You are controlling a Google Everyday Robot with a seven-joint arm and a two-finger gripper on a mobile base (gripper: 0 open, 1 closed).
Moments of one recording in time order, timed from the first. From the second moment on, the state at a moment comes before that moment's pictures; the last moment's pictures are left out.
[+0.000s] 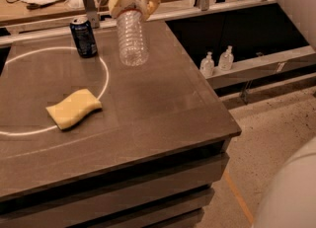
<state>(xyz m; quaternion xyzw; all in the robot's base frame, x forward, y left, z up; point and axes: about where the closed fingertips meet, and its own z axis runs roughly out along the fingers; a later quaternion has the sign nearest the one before) 0.622 0.061 1.026 -0.93 -0.16 -0.22 0.25</state>
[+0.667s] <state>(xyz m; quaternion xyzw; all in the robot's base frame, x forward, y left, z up) 0.626 0.064 1.014 -0.92 -0.19 -0.24 0.24</state>
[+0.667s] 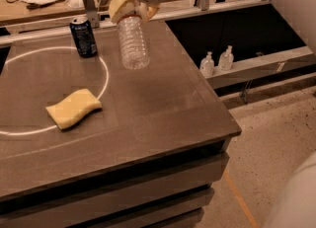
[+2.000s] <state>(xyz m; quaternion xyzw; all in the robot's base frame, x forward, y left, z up) 0.619 0.080 1.009 -0.79 -0.38 -0.39 0.29</state>
